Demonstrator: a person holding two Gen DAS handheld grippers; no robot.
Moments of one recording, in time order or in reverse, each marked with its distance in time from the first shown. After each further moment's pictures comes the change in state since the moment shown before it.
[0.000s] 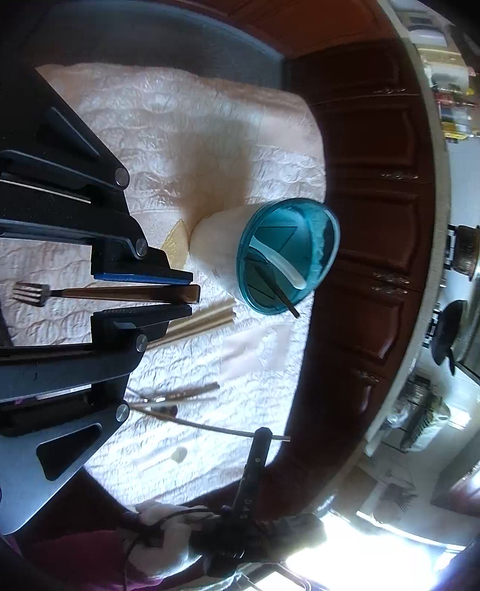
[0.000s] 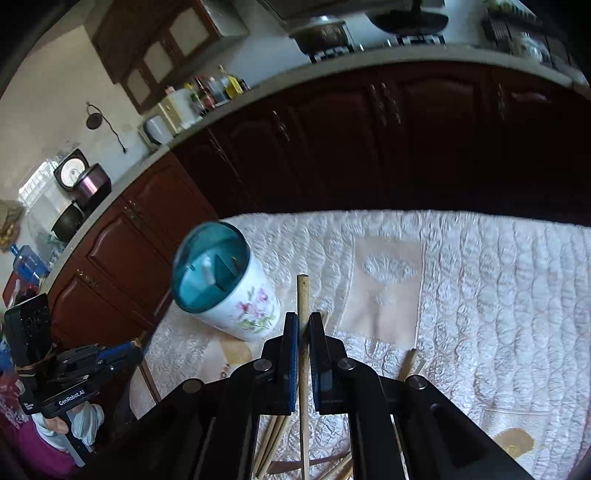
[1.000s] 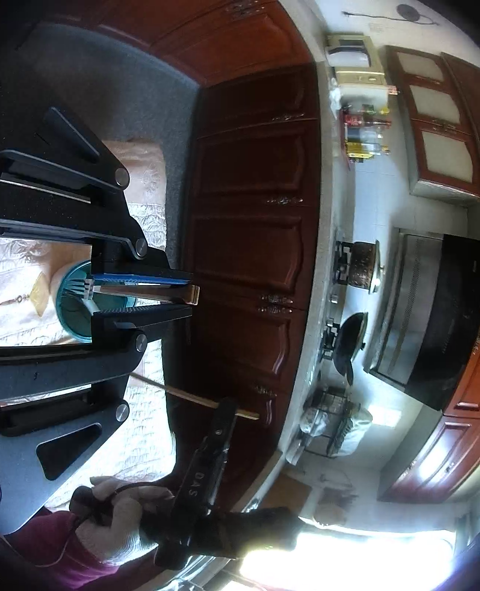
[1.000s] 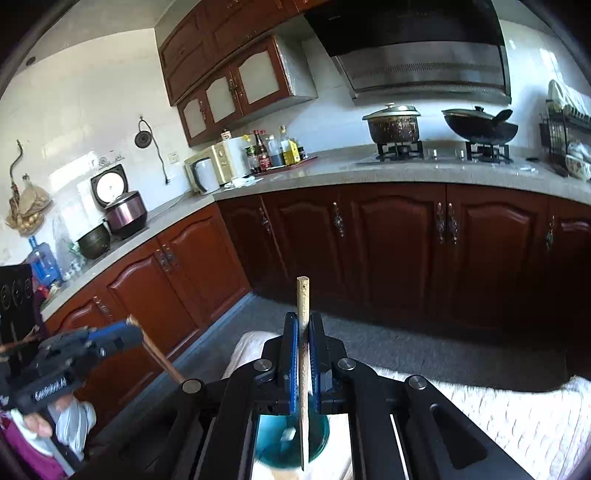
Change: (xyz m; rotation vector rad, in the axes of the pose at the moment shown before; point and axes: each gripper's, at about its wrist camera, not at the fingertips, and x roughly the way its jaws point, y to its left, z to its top) left arm -0.059 0.012 0.159 0.032 -0.302 0.088; right arm 0.006 0.110 0.147 -0.195 -0.221 0.035
